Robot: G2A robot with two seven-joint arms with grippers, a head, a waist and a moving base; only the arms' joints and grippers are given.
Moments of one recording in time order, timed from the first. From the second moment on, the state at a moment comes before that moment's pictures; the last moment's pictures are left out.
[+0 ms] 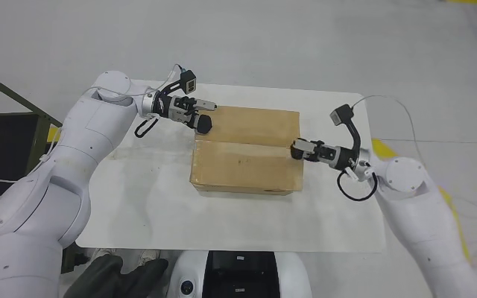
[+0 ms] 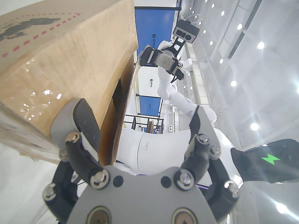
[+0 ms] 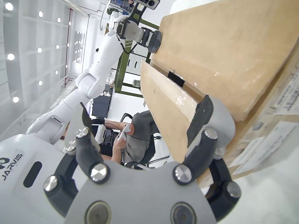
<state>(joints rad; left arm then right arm) 0.35 -1.04 -0.58 -0.71 -0.83 -0.24 -1.54 -1.12 -1.00 1.20 -1.55 0.36 -0.29 0.97</state>
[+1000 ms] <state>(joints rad) 0.35 -1.04 -0.58 -0.71 -0.83 -0.24 -1.54 -1.03 -1.02 1.14 -1.38 0.43 -0.27 1.02</state>
